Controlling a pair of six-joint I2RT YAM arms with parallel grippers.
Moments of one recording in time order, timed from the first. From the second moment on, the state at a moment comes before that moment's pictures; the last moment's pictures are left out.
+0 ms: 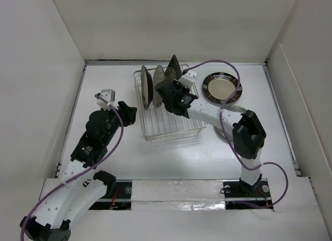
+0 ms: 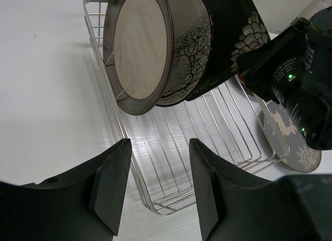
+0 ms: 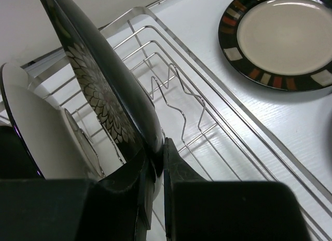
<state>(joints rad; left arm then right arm) -0.44 0.65 0.72 -0.27 -0.13 -0.42 0.86 1.94 1.64 -0.38 1.11 0.89</state>
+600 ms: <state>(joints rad) -0.44 0.65 0.72 -0.27 -0.12 -0.42 0.88 1.89 1.49 -0.15 1.00 0.94</state>
